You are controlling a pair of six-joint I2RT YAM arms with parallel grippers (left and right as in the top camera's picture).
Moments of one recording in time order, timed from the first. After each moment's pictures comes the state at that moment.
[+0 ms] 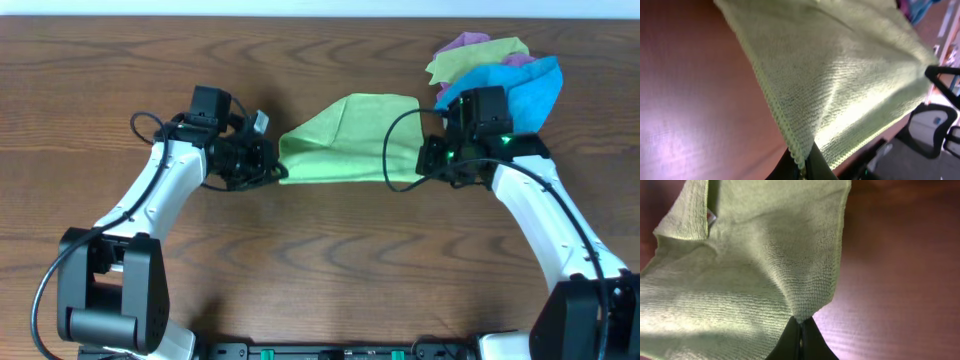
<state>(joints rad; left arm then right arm) -0.16 1.71 1.14 -0.76 0.72 -0.33 0.12 1.57 1.12 -0.74 -0.27 0.36</state>
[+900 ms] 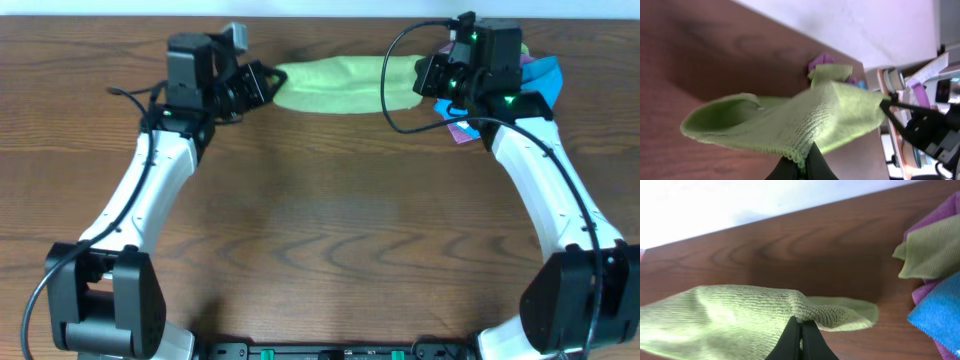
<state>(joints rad) -0.13 1.68 1.28 -0.14 0.65 -0.64 0.12 1.71 1.42 -0.37 -0.28 0.37</state>
